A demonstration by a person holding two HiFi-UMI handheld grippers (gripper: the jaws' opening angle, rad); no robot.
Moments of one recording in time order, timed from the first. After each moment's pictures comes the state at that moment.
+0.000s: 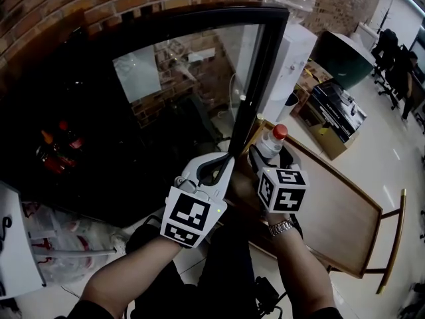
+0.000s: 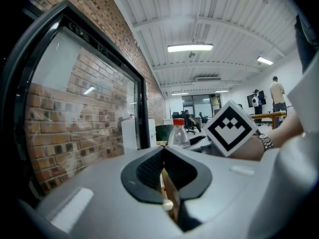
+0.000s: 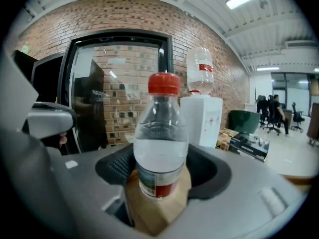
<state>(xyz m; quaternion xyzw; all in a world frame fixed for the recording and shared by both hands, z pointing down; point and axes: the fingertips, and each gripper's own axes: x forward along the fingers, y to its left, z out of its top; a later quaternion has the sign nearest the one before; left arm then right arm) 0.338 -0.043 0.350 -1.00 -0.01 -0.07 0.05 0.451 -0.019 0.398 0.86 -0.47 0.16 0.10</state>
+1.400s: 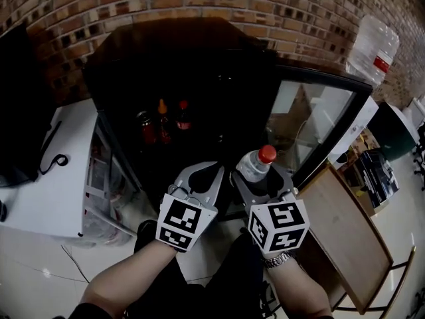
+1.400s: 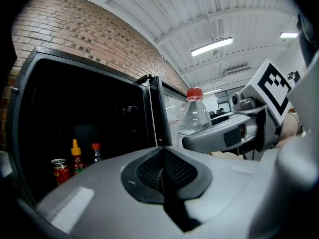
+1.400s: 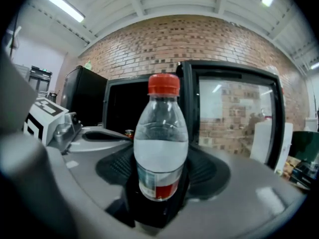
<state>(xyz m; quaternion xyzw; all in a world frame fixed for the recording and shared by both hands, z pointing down) 0.089 -0.158 0.305 -0.97 0.22 -0.05 0.07 0.139 -0.136 0.291 0.70 -0.71 0.04 0.09</state>
